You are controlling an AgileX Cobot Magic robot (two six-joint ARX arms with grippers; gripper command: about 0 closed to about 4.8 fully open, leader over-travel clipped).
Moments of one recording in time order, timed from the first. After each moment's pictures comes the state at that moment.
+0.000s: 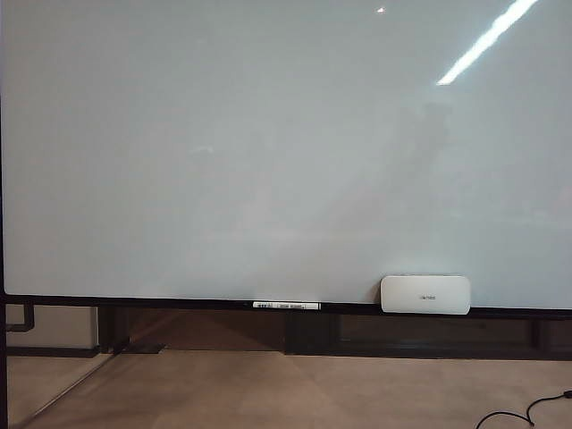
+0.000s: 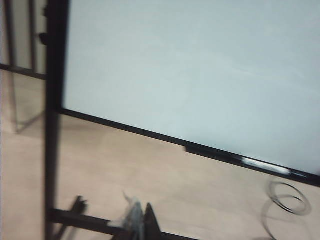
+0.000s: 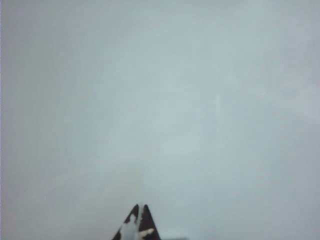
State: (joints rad) left arm -0.01 0.00 0.01 -0.02 0.01 -0.21; right arm -0.08 0.03 0.24 0.11 -0.14 0.26
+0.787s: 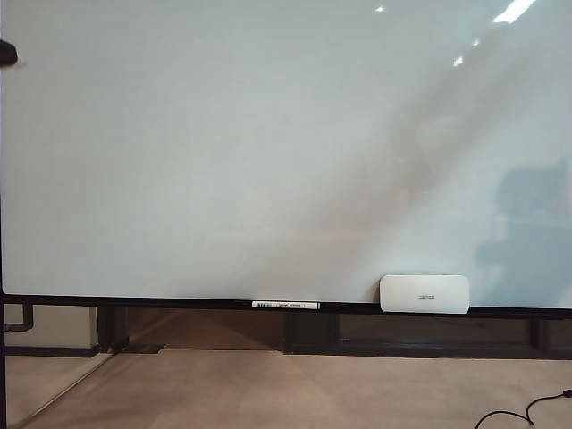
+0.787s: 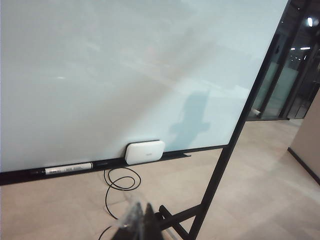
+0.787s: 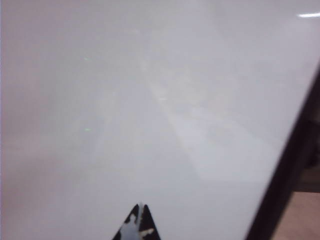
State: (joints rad) left arm -0.21 0.06 0.03 0.20 0.51 -0.29; right arm -0.47 1.10 0.99 0.32 -0.27 -0.12
